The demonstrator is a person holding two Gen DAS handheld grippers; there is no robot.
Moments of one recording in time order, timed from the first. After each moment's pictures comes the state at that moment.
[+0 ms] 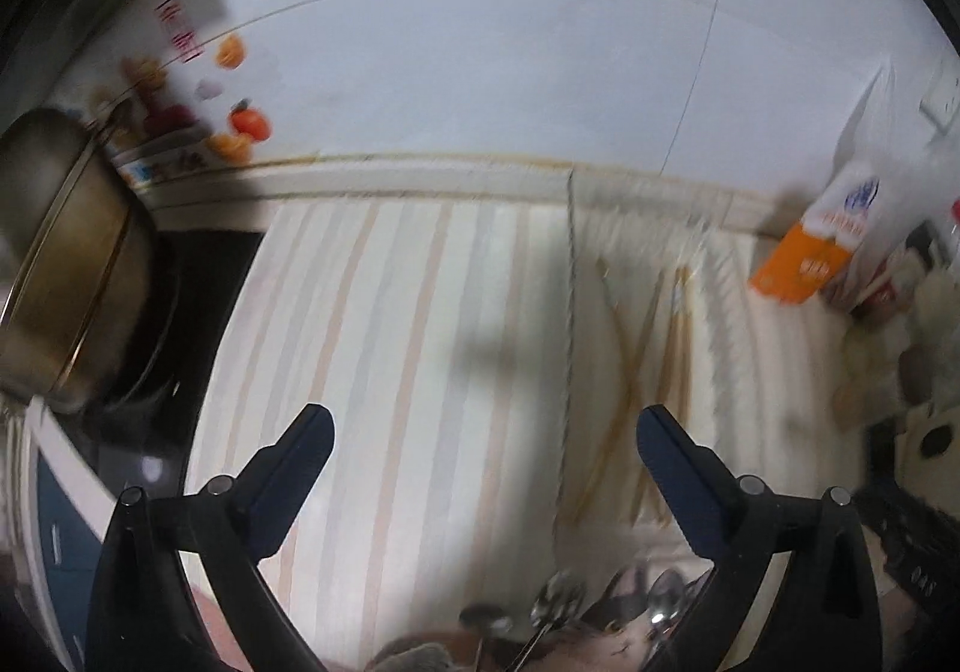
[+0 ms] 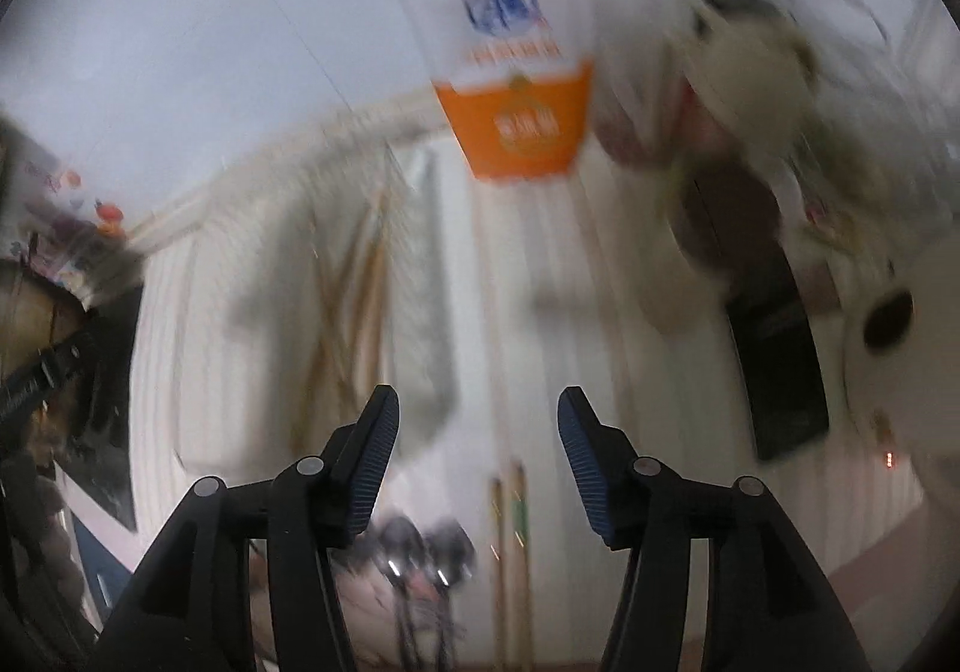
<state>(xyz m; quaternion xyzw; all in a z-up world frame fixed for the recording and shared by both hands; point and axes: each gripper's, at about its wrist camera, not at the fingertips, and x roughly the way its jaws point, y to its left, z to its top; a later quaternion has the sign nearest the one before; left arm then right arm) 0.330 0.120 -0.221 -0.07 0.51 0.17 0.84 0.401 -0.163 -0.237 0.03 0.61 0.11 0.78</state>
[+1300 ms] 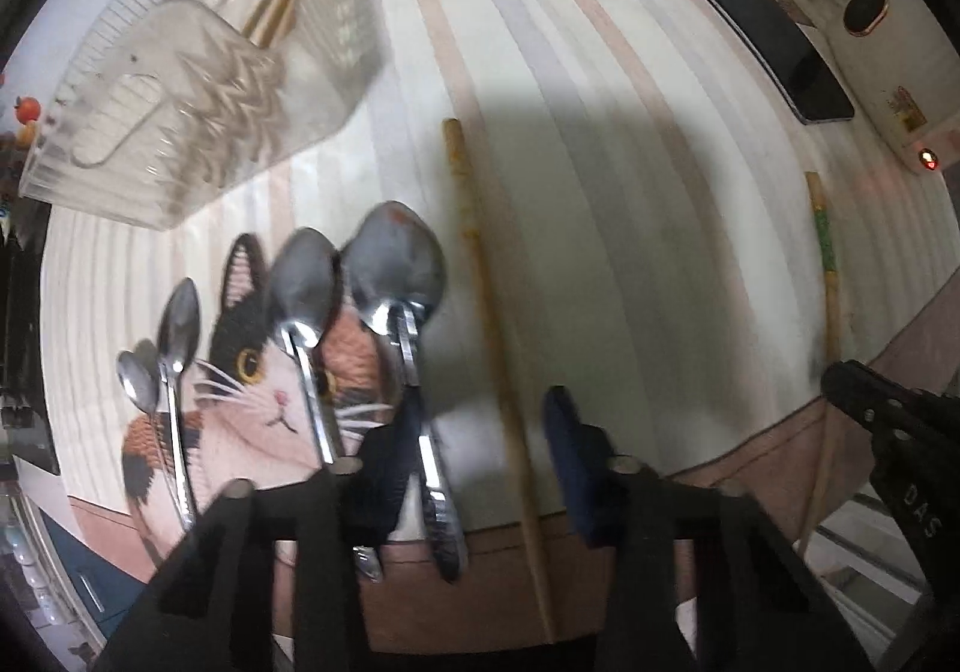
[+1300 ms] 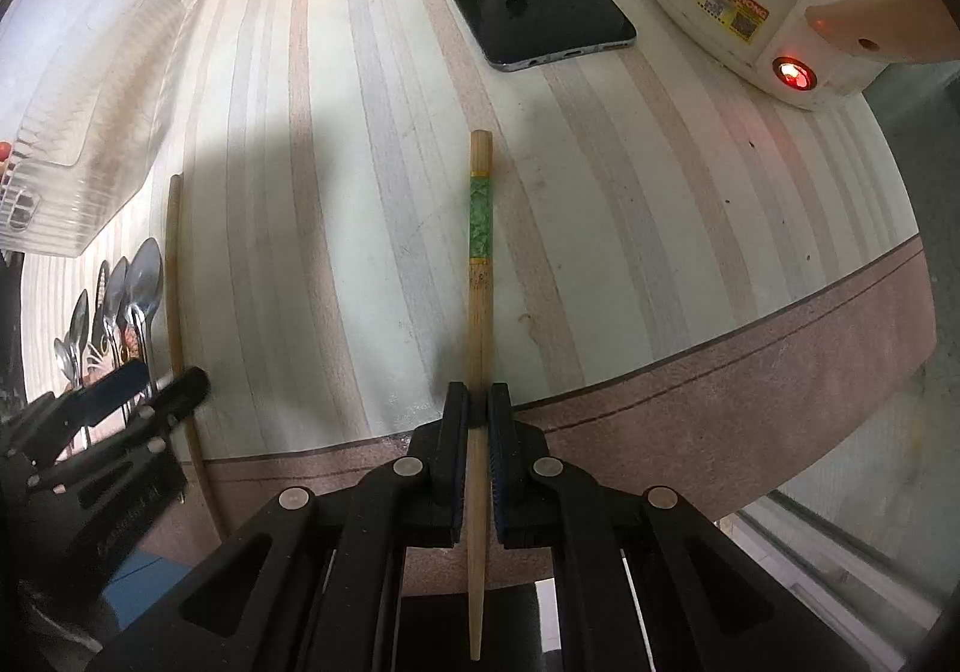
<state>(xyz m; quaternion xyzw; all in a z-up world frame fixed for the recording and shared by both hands) 0.260 -0.135 -0.356 0.05 0.65 0.01 0.76 0.280 -0.342 -0.344 0.04 0.68 0.01 0.73</state>
